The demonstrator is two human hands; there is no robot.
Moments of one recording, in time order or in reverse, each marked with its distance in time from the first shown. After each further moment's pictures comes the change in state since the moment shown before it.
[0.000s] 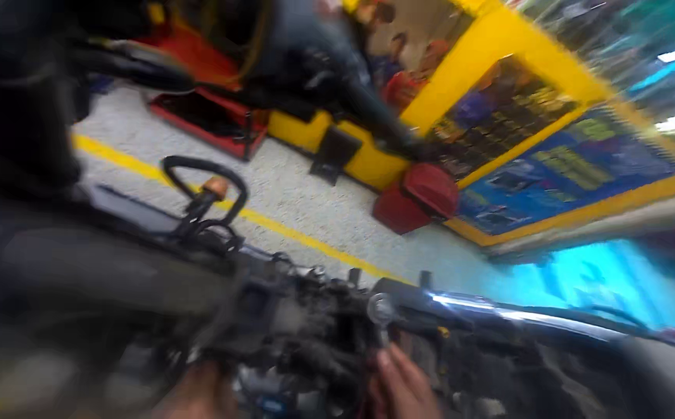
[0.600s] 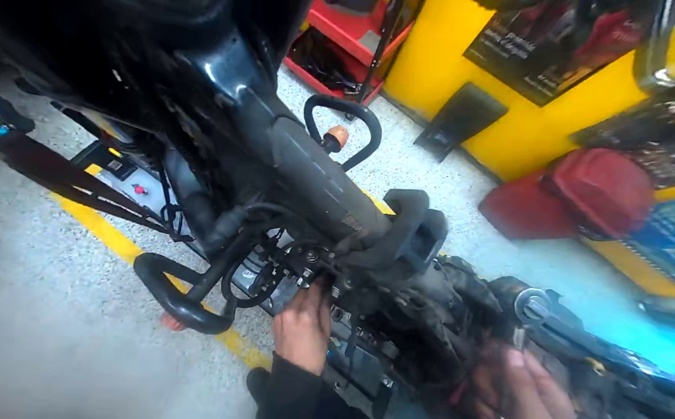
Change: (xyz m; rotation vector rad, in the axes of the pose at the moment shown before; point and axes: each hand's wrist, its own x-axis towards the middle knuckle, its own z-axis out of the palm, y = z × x) left_hand -0.004 -0.020 0.034 -0.065 0.210 -0.056; right_hand 0.003 0.007 -0.004 -0.020 -0.073 -0.081
